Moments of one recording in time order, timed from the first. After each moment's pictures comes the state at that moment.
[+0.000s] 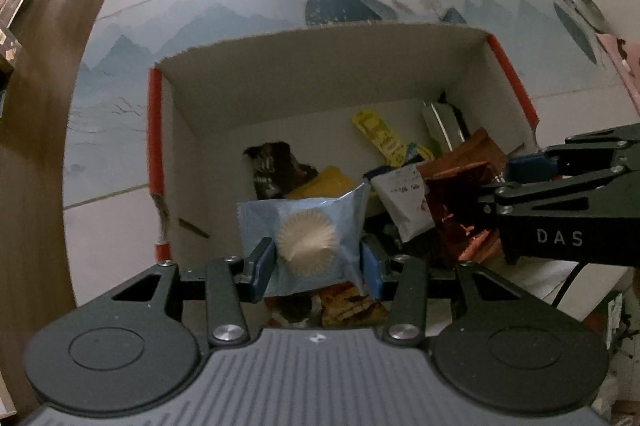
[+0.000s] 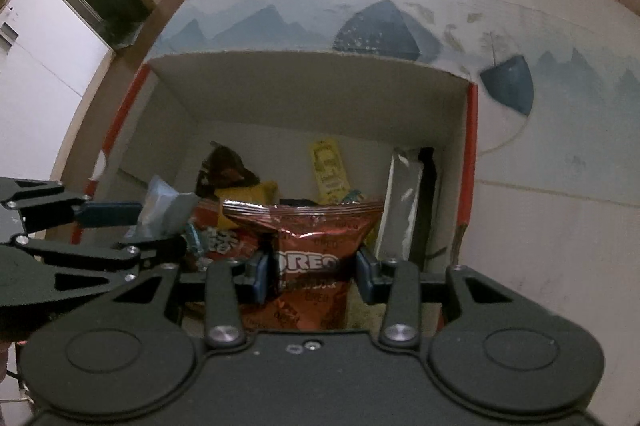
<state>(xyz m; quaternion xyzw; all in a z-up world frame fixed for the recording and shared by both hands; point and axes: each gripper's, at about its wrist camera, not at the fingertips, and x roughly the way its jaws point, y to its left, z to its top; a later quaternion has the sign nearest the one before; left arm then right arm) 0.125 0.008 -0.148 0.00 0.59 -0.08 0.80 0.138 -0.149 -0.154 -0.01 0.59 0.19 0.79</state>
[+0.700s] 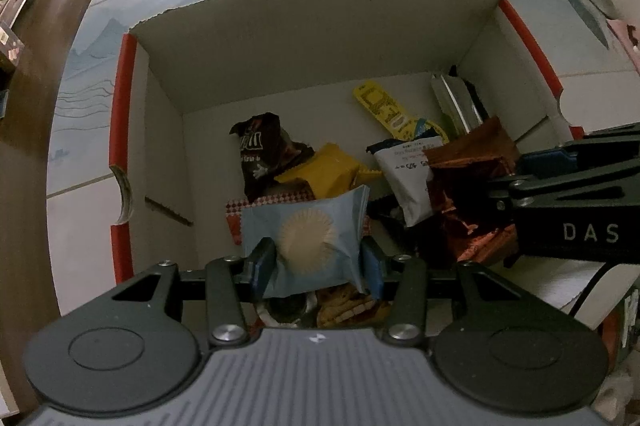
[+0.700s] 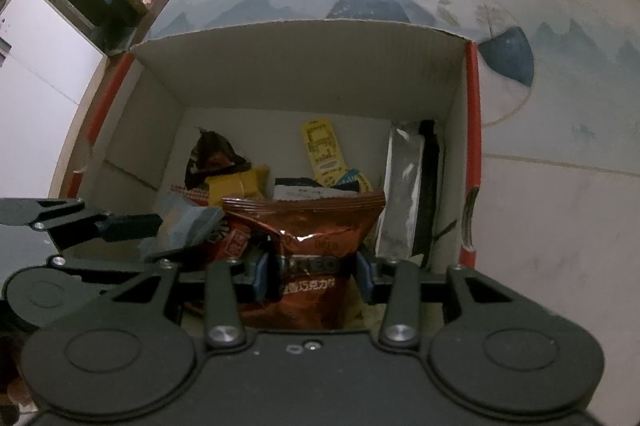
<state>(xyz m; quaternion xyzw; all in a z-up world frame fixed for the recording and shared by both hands) 0.123 -0.005 -0.179 0.01 0.59 -0.08 0.80 0.131 -0.154 -0.170 0.01 0.59 0.17 0.78</state>
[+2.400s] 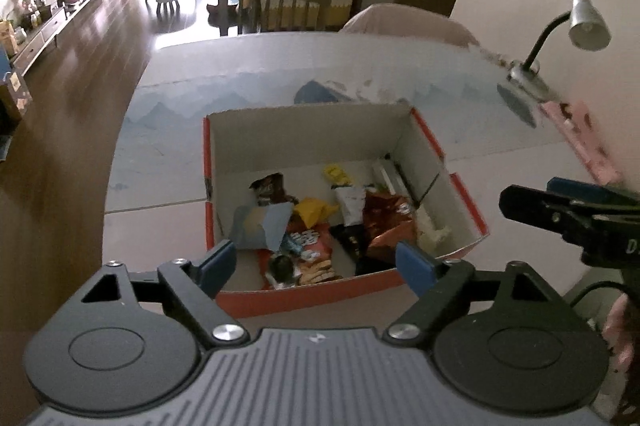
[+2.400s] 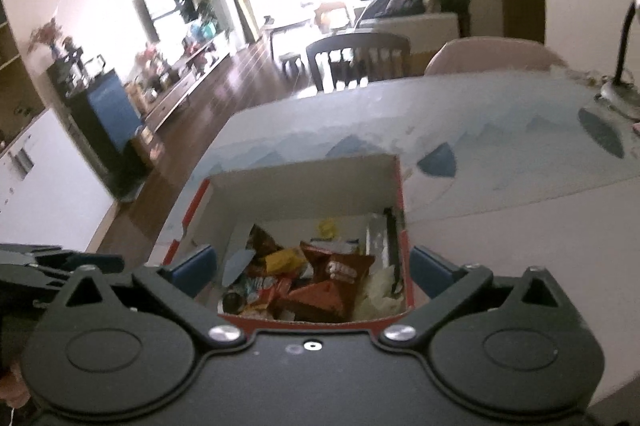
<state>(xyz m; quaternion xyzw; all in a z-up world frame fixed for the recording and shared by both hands) -0.005 0.032 -0.062 -0.04 0.43 -0.11 0.89 -0.010 -0.188 -0.073 0.09 0.36 0.13 0.92</state>
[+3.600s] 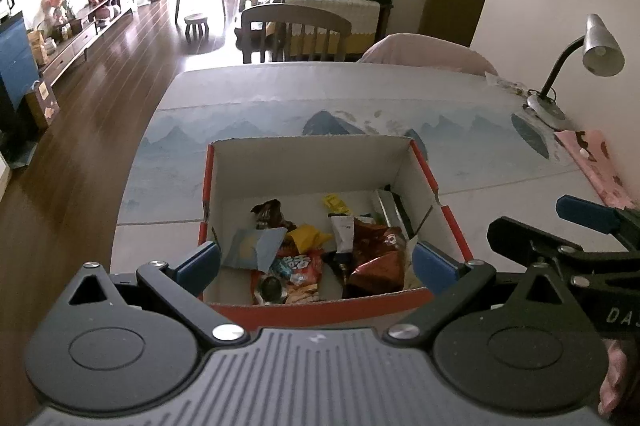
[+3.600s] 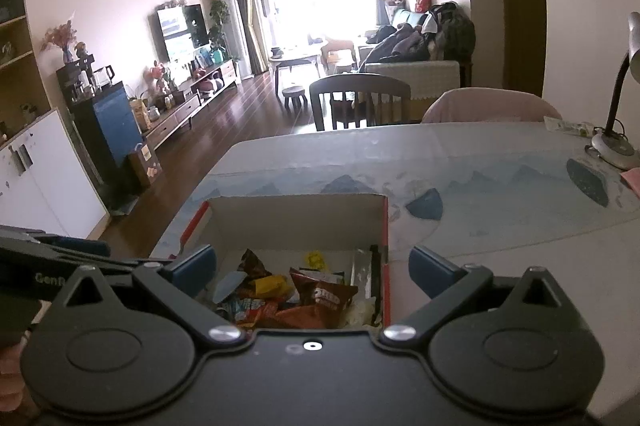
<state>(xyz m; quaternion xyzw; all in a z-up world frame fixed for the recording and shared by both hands) -0.016 0.000 -0.043 -0.04 0.40 -0.05 0.91 -0.025 -0.193 -0.068 0.04 0.31 0.13 0.94</state>
